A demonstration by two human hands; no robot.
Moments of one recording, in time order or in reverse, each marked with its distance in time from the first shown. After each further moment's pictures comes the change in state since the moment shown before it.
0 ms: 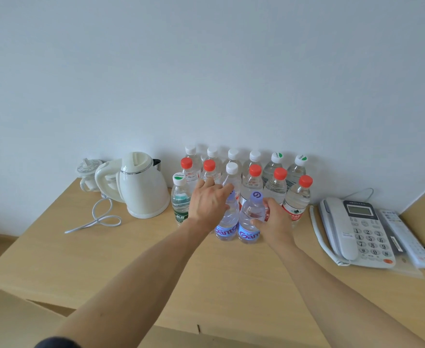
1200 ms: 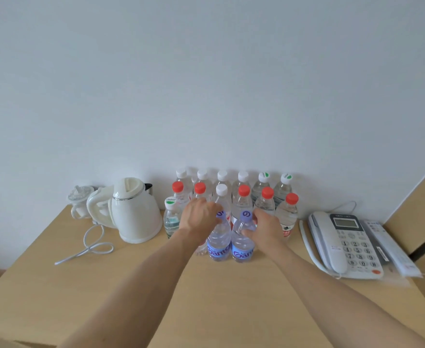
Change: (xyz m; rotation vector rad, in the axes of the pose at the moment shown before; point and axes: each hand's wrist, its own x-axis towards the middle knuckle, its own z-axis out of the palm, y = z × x) left_hand 0.025 -0.005 -0.014 0.063 -0.114 -0.039; right_hand 0.017 -0.031 -0.025 -0.143 -0.106 0.020
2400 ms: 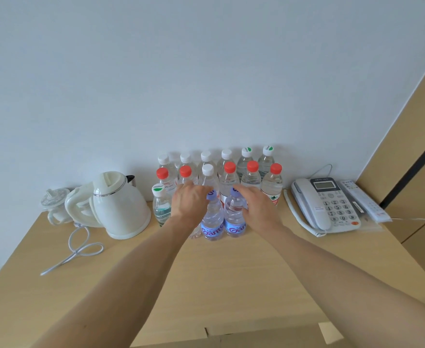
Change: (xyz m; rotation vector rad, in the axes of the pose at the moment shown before) left_hand -0.010 -0.004 0.003 -0.138 -0.007 -0.005; right_hand -0.035 -0.008 0.001 -0.168 0.108 -0.141
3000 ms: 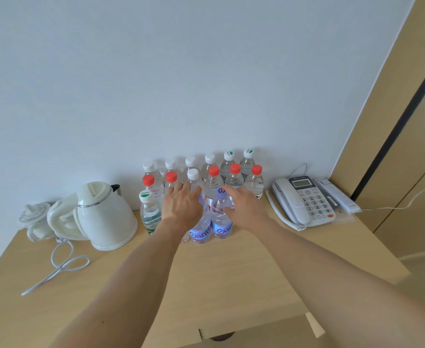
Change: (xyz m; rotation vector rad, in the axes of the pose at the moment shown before) left_hand -0.005 0.012 -0.005 0.209 -0.037 0.133; right_hand -0.005 -0.013 -0.019 -0.129 -0.109 0.114
